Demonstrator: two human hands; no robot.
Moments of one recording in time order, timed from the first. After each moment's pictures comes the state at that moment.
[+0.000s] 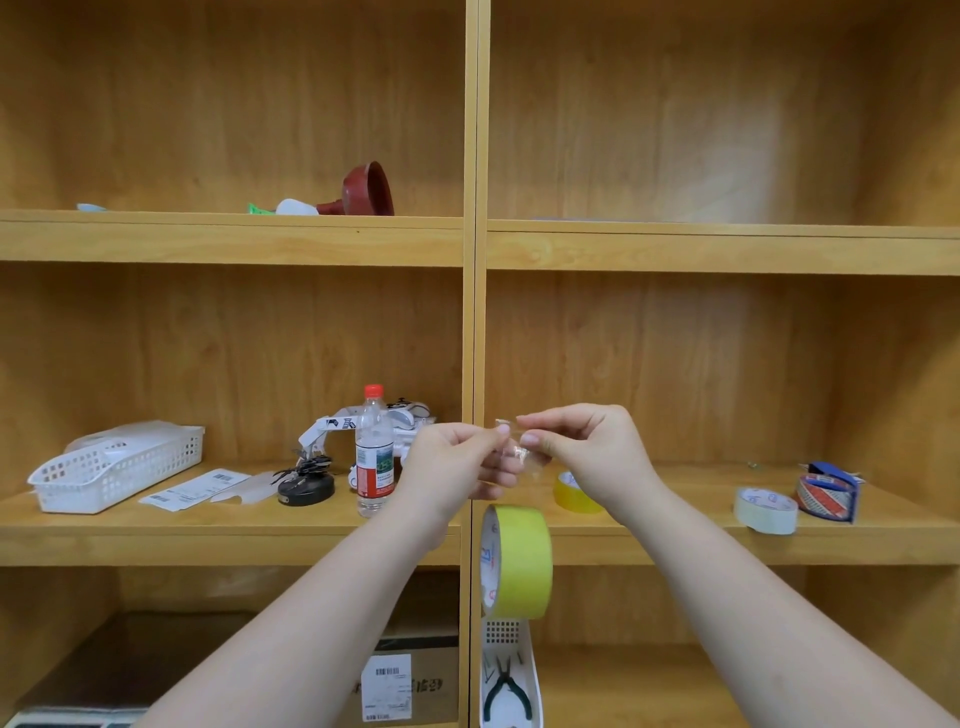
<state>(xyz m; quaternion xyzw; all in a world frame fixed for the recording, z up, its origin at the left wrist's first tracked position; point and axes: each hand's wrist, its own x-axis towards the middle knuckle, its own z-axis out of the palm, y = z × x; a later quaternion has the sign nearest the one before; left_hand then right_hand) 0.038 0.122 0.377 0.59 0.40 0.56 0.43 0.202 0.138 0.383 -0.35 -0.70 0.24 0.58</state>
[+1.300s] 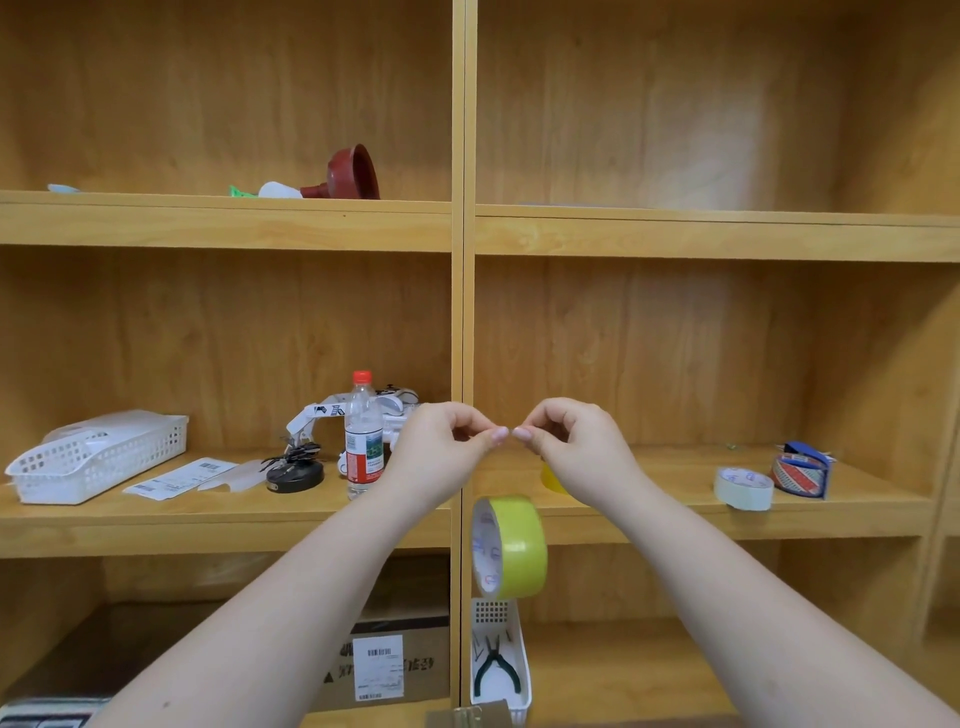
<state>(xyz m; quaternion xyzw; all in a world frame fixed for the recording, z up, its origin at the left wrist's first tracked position) 0.027 0.136 0.370 0.73 0.44 0.50 0.15 0.197 0.127 0.372 -0.44 -0.74 0.09 0.50</state>
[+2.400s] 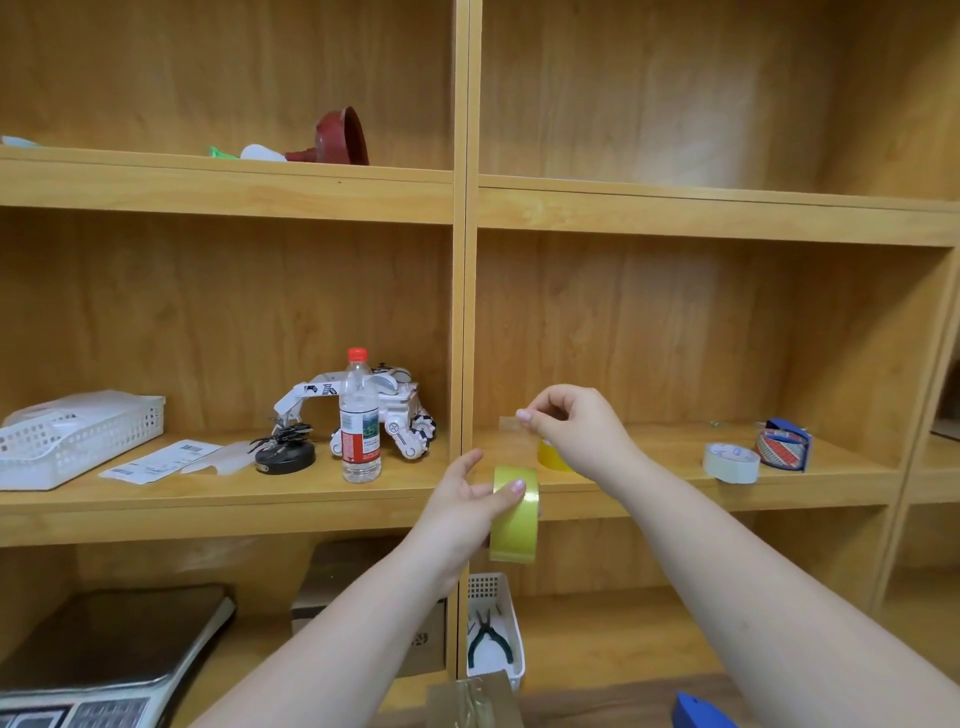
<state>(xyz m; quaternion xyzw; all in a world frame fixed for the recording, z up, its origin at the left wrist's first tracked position) 0.028 0.134 0.295 0.56 0.40 0.47 0.55 0.182 0.150 0.361 -0.51 -0.70 0.13 0.49</state>
